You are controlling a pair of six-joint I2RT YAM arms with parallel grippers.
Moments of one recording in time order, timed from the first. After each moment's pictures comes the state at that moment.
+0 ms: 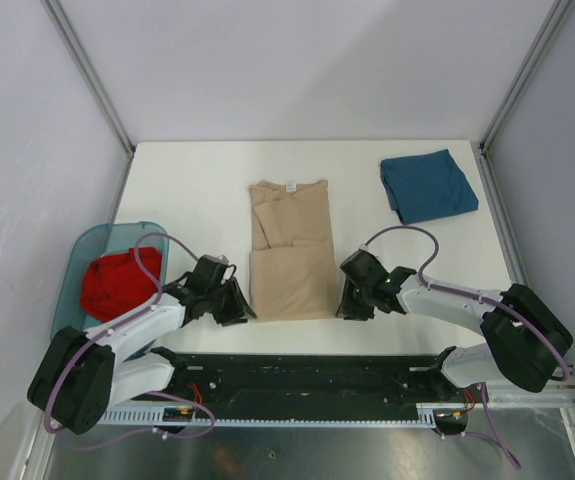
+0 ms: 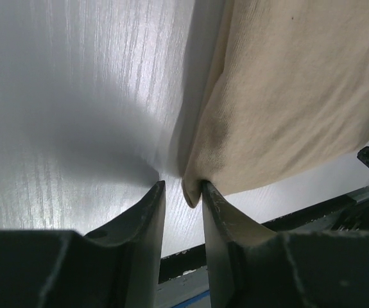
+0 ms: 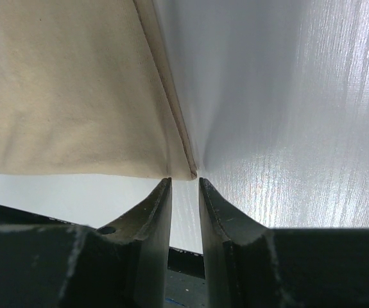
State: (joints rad) left arm -0.49 1.11 0.42 -0.36 0.22 -0.86; right arm 0.79 1.37 0.67 -0.40 0.00 1.00
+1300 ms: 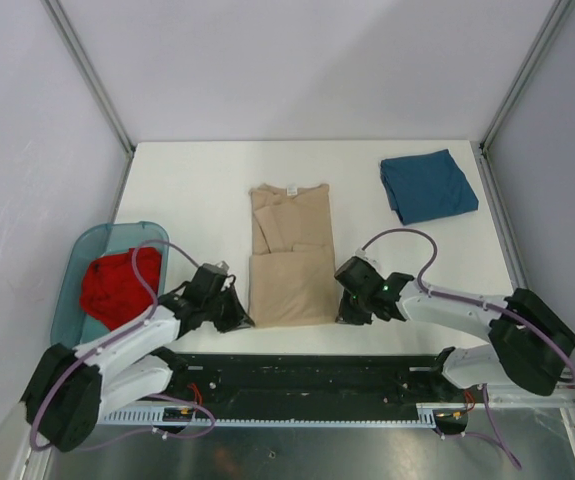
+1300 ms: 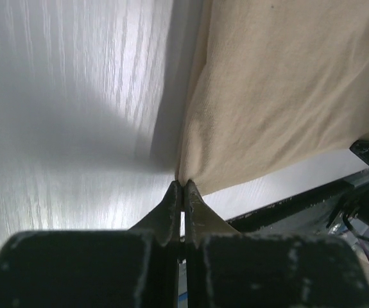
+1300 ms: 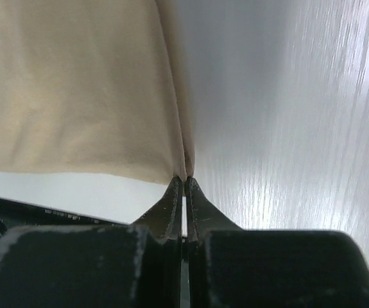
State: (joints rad) left arm -0.54 1.03 0.36 -0.34 0.22 -0.91; right arm 0.87 1.35 0.67 -0.42 0.06 1.05
